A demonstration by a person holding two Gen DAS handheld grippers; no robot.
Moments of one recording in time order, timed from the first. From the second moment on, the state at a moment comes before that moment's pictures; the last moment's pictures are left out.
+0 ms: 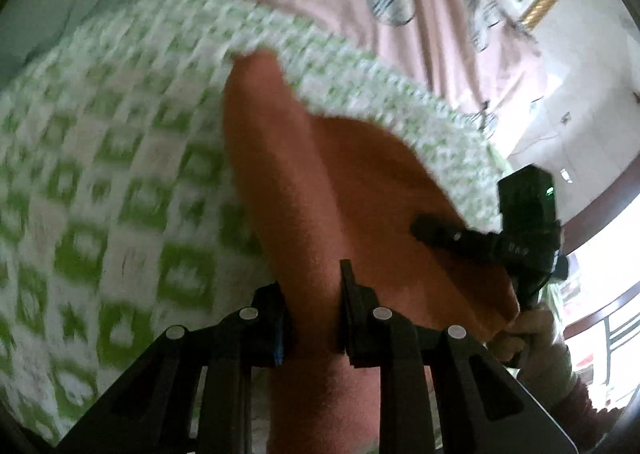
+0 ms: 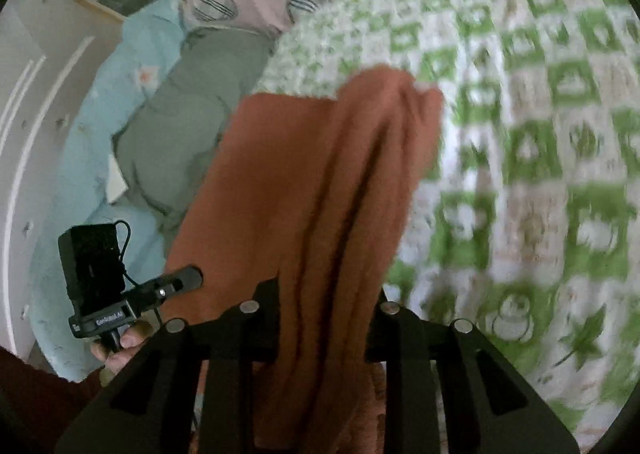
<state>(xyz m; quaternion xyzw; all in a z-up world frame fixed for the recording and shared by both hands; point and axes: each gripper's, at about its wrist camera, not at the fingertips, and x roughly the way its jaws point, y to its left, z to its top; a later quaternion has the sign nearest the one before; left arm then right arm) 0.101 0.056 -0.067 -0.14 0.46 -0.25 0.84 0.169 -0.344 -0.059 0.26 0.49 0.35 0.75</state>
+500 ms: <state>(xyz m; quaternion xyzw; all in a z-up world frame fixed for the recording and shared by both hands) 0.210 0.116 -0.075 -0.26 0.46 -0.22 0.82 0.137 -0.380 -0.045 0.26 0.47 0.26 0.80</state>
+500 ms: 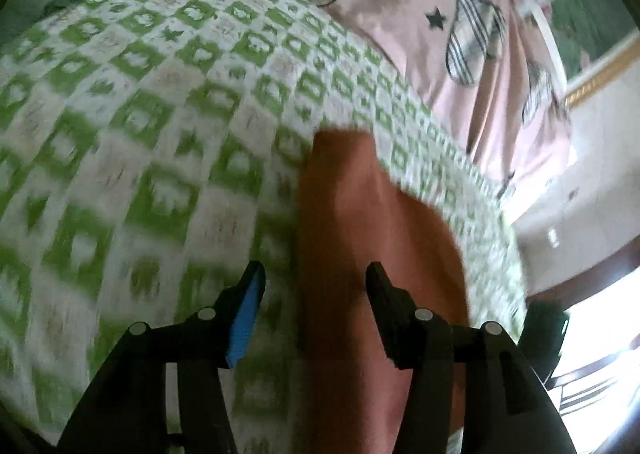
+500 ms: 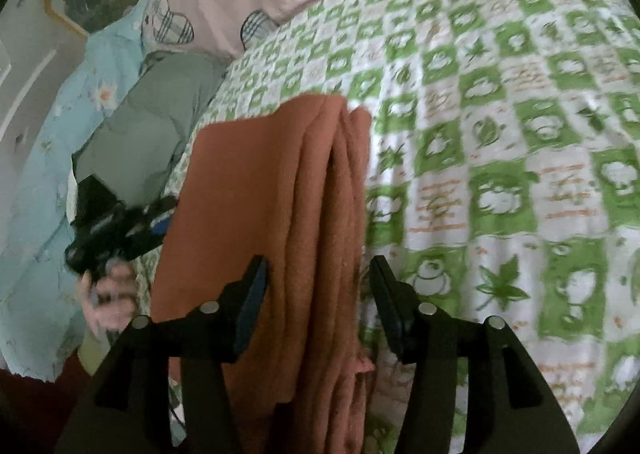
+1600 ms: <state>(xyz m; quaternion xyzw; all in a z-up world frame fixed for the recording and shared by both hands) 0.320 0.102 -0.084 -0.23 0.50 -0.27 0.79 0.140 -0.370 -0.006 0.25 0.44 0.27 0.82</state>
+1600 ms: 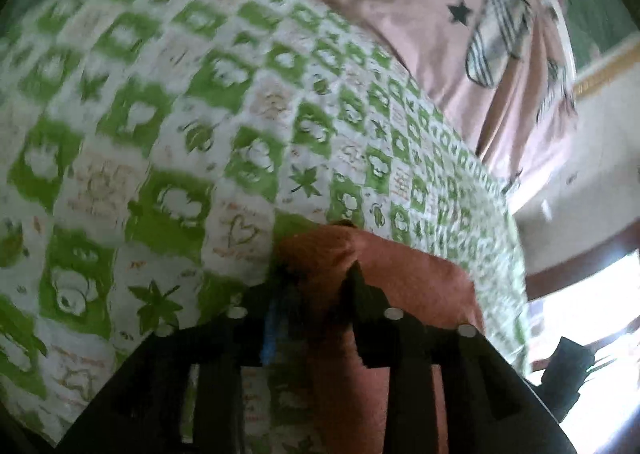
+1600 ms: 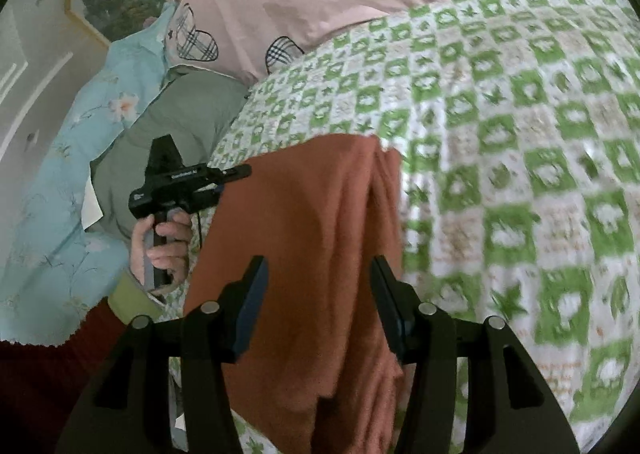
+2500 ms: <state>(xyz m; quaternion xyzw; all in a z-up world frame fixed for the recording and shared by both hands) 0.329 0.076 -0.065 -0.22 0.47 -0.27 0.81 0.159 -0.378 -0.051 0.28 0.48 0.26 0.79</state>
